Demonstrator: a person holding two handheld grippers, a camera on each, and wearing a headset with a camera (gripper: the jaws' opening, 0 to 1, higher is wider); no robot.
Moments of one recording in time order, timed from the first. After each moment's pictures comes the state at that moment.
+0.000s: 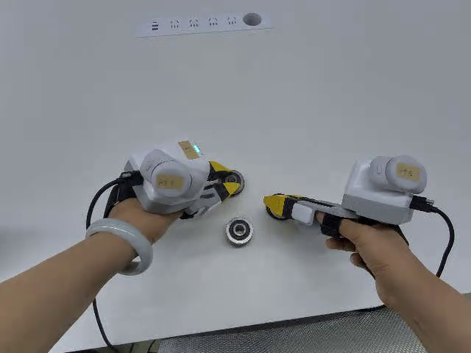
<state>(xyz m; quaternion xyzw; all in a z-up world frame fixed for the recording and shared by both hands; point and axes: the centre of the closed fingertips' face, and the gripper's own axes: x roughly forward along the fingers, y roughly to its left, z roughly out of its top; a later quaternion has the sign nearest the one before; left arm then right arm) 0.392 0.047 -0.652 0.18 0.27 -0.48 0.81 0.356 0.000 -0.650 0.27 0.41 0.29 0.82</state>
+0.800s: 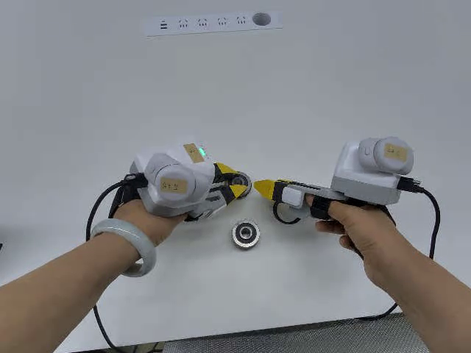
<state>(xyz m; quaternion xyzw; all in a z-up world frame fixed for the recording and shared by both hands) 0.392 0.047 -0.653 0.18 0.26 -0.49 0.81 0.387 0.028 -0.646 0.27 0.40 0.31 0.82</state>
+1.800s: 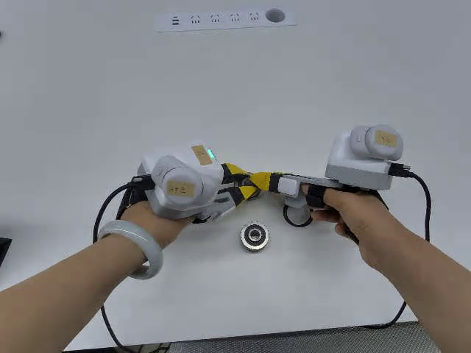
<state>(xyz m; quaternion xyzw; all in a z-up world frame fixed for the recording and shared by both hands) 0.392 0.047 -0.652 0.17 0.26 -0.49 0.82 0.401 0.045 -0.659 0.27 0.42 0.34 0.80</state>
